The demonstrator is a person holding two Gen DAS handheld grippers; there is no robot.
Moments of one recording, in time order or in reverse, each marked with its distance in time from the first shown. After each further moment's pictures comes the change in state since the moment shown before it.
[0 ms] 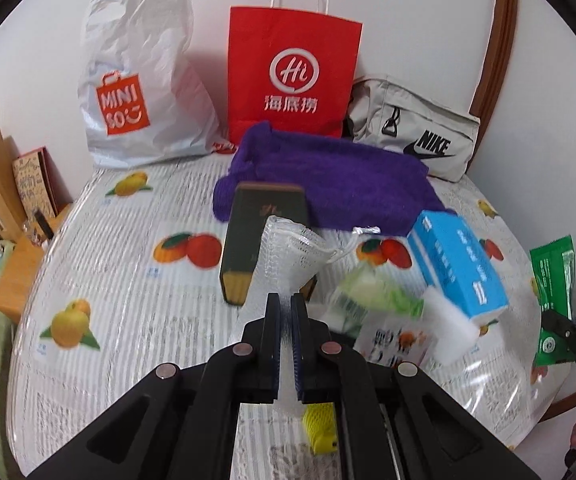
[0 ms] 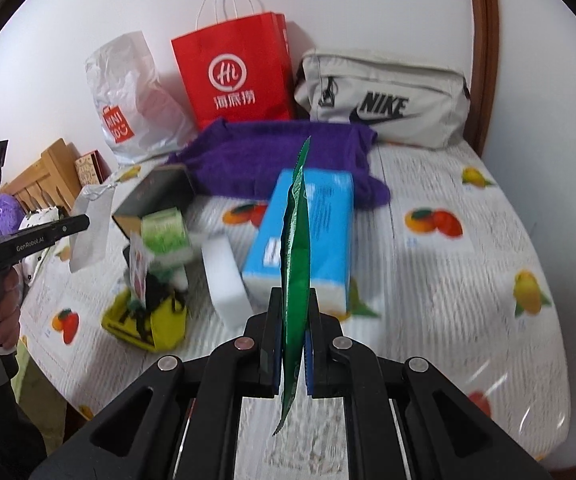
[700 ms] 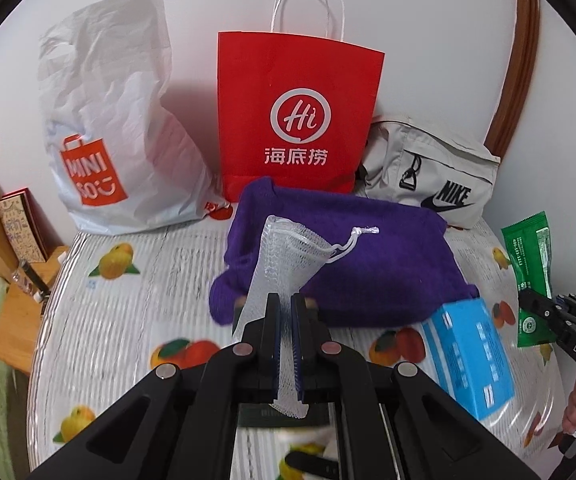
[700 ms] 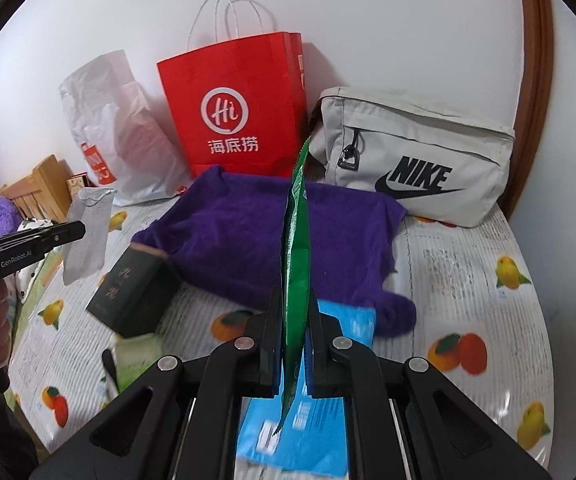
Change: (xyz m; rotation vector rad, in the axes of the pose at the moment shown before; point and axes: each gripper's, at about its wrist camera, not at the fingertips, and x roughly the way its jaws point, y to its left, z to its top) left arm 0.050 0.009 0.108 0.002 -0.017 -0.005; right arm 0.077 0.009 0.125 -0.056 -0.022 0.014
